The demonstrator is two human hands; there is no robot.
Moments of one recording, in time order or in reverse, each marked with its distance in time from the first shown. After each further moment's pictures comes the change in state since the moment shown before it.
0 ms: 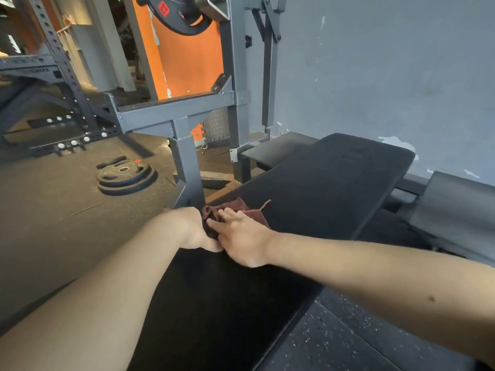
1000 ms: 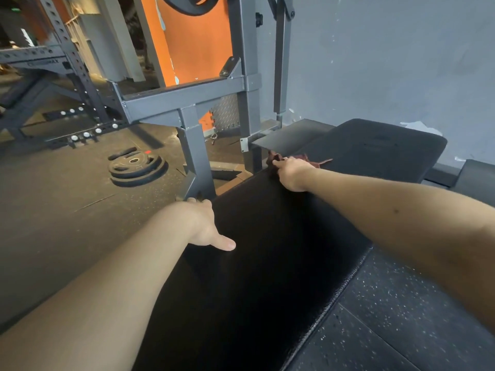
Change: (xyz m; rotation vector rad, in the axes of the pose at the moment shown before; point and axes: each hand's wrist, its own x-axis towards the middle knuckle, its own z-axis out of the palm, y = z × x) left_hand -0.001 0.010 -0.008 0.205 -0.052 -0.007; right_hand 0.069 0.141 -0.042 0.086 0.072 0.455
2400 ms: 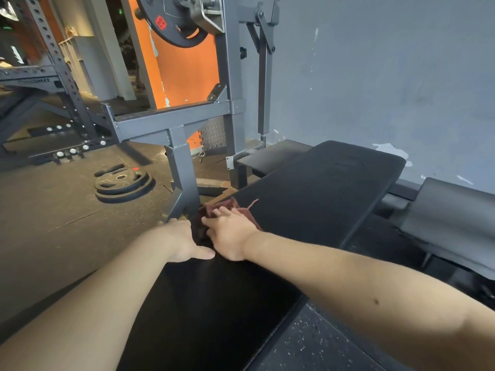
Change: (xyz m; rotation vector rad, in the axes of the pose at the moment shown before) left_hand -0.003 -0.009 0.023 -0.179 0.080 -0.029; right_hand -0.110 -0.099 0.038 -0.064 0.009 -0.362
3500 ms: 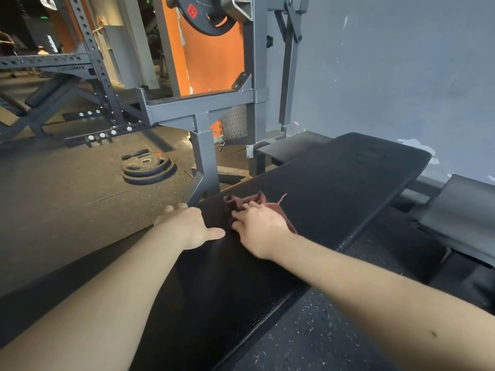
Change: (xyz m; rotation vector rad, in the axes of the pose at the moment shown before) left_hand -0.033 -0.021 0.021 -0.034 0.104 -0.098; right_hand -0.062 -0.020 -0.005 0.033 0.010 0.093
